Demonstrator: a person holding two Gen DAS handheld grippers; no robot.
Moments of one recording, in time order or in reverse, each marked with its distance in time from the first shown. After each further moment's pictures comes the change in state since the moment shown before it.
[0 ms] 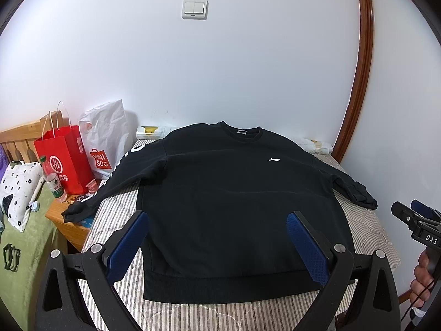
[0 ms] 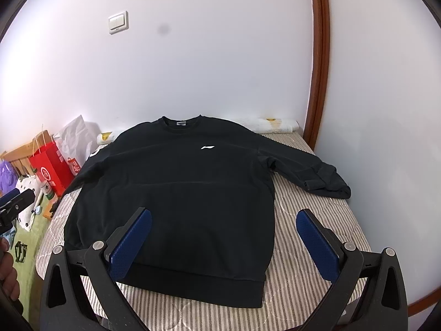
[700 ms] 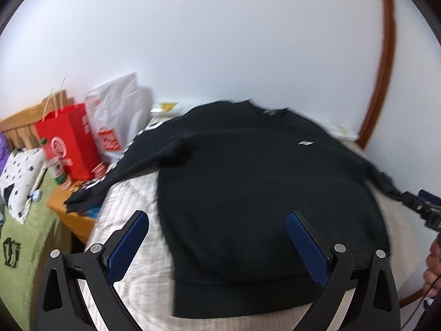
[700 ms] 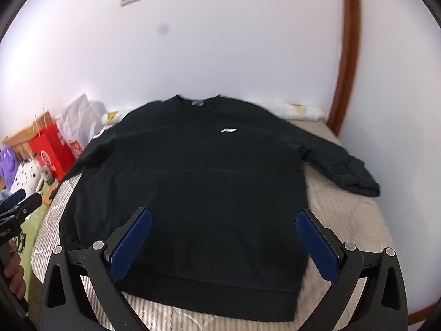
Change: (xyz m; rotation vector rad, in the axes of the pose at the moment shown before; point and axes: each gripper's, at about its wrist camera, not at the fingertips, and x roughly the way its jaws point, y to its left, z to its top) left arm 0.074 0.078 -0.023 -0.038 0.085 0.058; right arm 0.075 0.056 -0.004 -0.056 0.099 0.045
